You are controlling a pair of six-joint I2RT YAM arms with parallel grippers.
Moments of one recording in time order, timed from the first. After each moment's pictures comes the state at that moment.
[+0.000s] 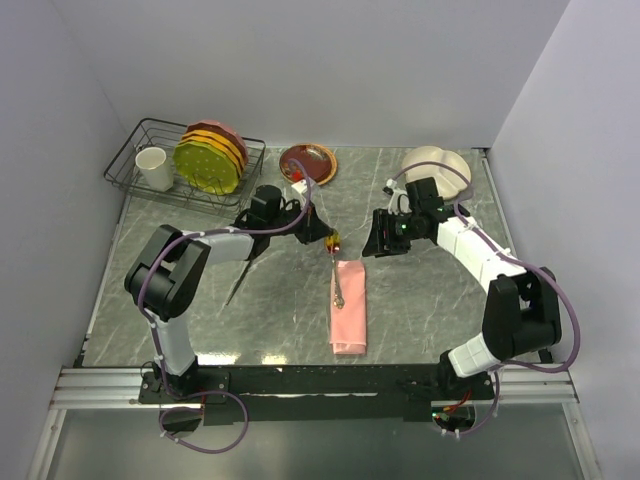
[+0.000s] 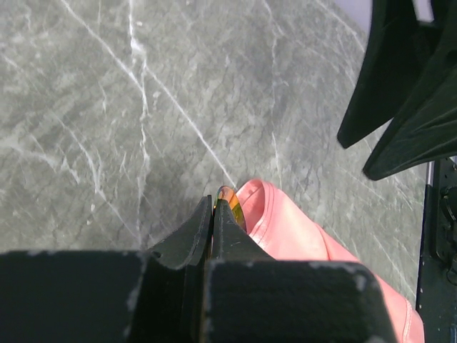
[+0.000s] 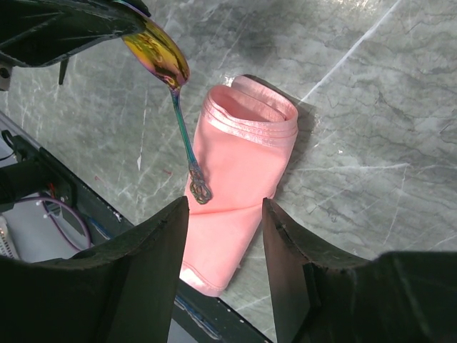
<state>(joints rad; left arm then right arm) -0.52 1.85 1.01 0.50 0.68 -0.24 0.24 1.49 1.07 -0.60 -0.54 0.23</state>
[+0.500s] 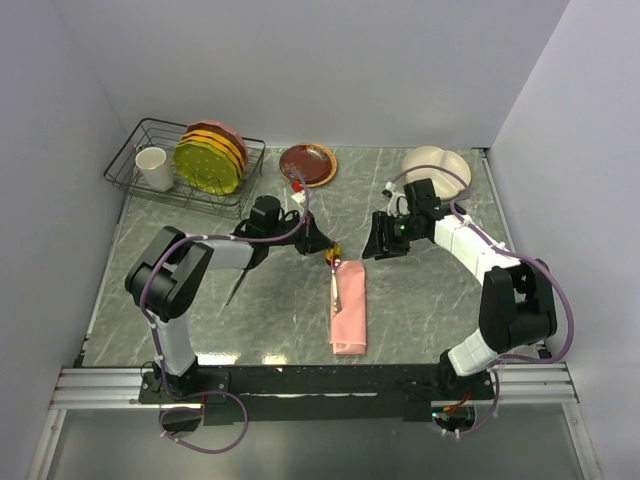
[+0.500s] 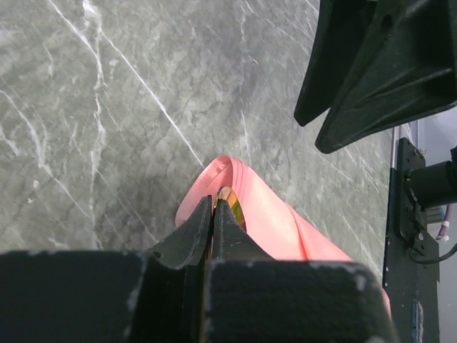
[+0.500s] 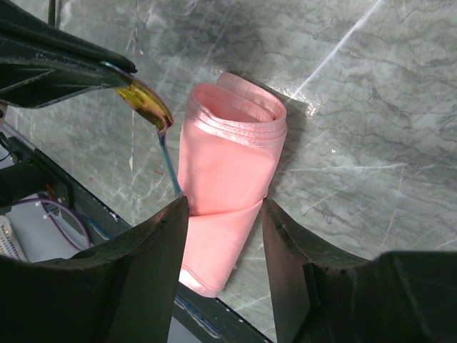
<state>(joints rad) -0.53 1.85 0.93 0.60 0.75 -0.32 0.24 1.54 1.07 -0.60 -0.54 0.23</state>
